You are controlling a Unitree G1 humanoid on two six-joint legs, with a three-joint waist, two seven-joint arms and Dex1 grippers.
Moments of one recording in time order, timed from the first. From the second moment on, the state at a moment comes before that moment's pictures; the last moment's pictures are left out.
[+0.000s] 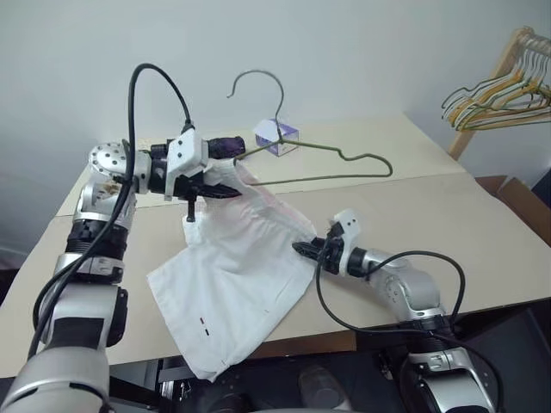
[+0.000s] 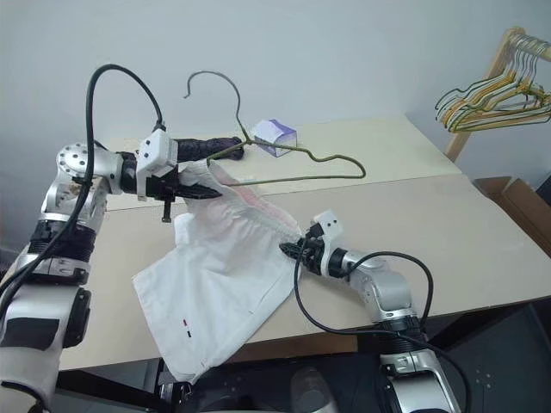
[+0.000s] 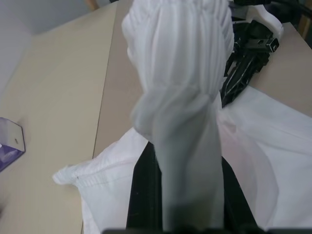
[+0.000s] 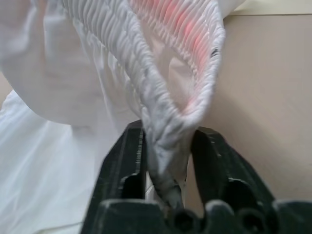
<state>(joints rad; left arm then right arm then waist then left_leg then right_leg) -0.89 0.65 -0.10 0.53 -0.16 0.05 -1.47 -0.38 -0.28 0.05 0.06 0.38 0.66 0.67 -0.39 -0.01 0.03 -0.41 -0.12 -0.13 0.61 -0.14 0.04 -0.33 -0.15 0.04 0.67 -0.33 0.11</state>
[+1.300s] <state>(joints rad) -0.67 0.76 -0.11 0.54 -0.21 -0.08 -1.45 -0.35 -0.47 -0.07 -0.03 0.54 0.68 0.69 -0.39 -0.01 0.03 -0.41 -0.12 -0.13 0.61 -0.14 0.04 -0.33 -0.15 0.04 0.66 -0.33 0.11</state>
